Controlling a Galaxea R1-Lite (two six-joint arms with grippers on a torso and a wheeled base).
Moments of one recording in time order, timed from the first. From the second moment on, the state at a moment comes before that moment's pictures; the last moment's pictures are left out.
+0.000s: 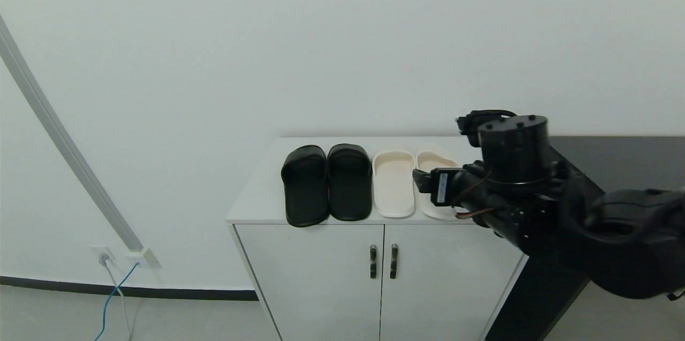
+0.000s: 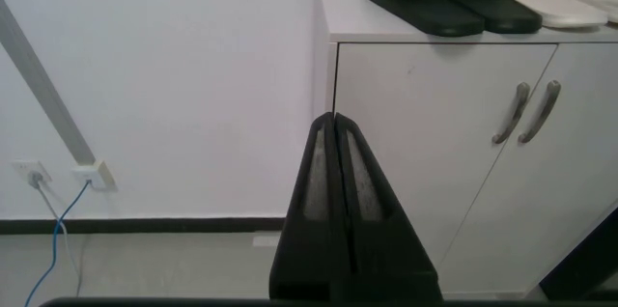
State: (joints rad) left arm 0.00 0.00 0.00 0.00 0.01 -0.01; right arm 0.75 1.80 -1.04 -0.46 -0.55 0.29
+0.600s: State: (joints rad) left arm 0.00 0.00 0.00 0.00 0.01 -0.01; right arm 0.68 2.17 -1.44 -0.42 -0.68 0.30
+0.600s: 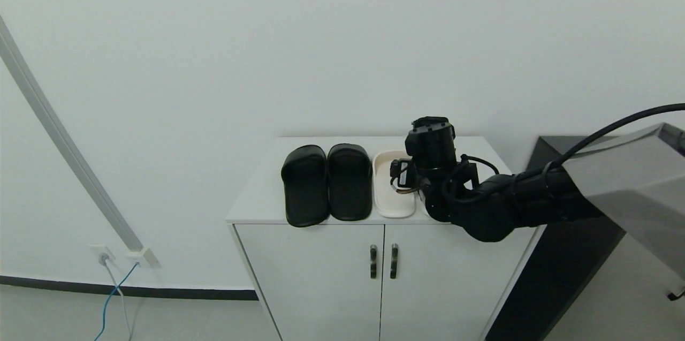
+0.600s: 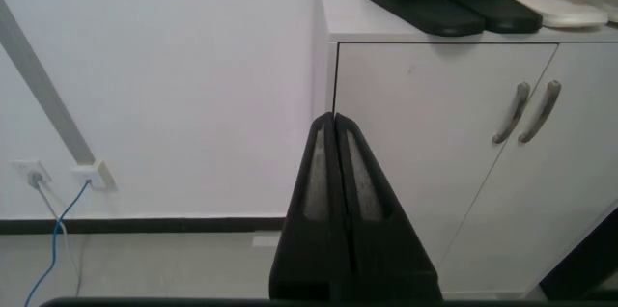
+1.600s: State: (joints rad) left arm 0.00 0.00 0.00 0.00 0.01 -0.01; right arm 0.62 2.33 -1.68 -0.33 -0.68 0.30
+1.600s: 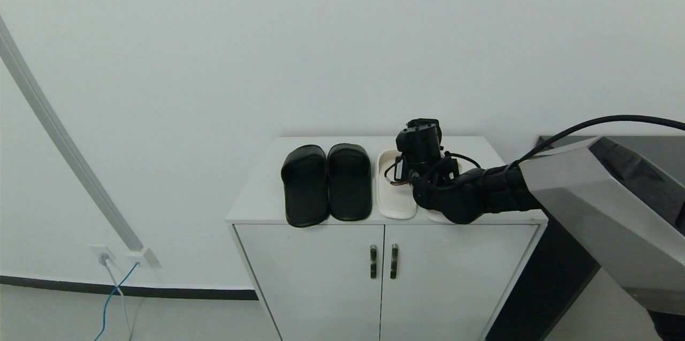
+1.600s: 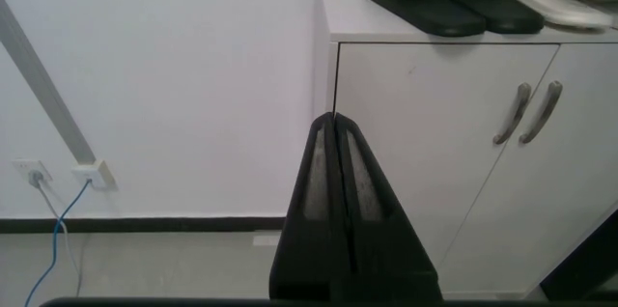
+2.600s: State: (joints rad) left arm 0.00 0.00 0.00 0.00 0.01 -0.01; right arm 0.82 1.76 -0.76 -0.69 -0.45 0.17
